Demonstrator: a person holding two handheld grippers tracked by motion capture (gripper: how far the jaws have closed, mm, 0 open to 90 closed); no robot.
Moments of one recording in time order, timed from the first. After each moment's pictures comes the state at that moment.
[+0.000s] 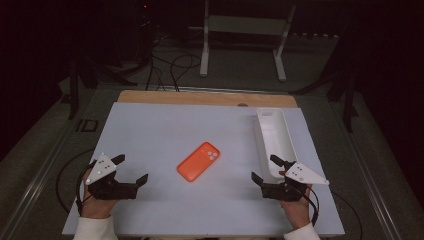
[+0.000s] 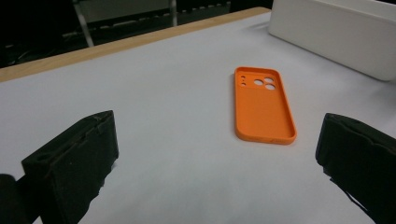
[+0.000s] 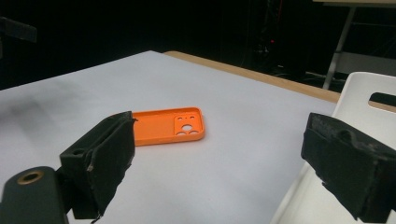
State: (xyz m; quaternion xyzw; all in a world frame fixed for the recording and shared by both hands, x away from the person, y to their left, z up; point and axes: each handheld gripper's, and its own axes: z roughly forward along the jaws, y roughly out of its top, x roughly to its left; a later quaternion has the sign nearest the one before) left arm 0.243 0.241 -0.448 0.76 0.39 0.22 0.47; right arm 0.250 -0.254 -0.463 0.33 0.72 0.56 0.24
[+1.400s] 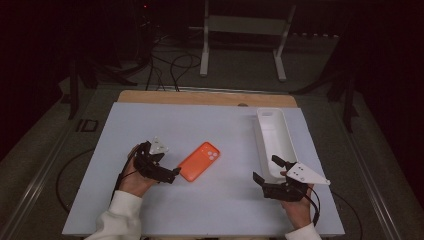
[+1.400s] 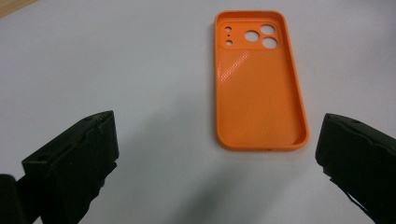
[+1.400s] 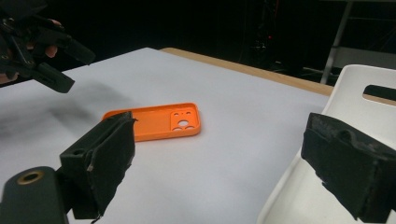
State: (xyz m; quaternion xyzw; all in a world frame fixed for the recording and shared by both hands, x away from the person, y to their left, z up) left arm 0.315 0.149 -0.461 0.86 0.37 0.16 0.32; right arm 0.251 -0.258 -0.465 0.34 0.72 0.56 0.24
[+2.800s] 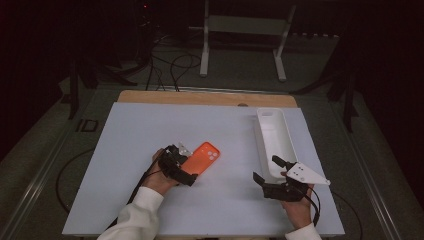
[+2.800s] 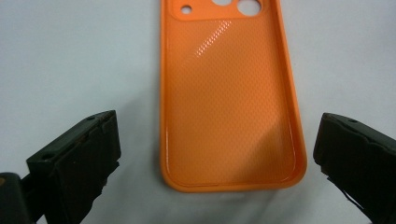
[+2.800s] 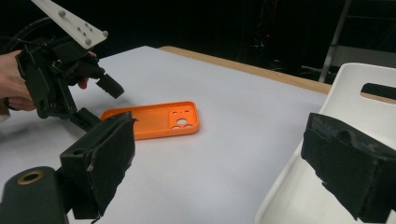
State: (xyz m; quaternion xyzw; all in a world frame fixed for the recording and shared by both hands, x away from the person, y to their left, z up) left arm 0.335 0.093 -0.502 0.89 0.35 0.11 0.26; right arm 0.250 -0.259 -0.465 0.35 0.72 0.55 0.24
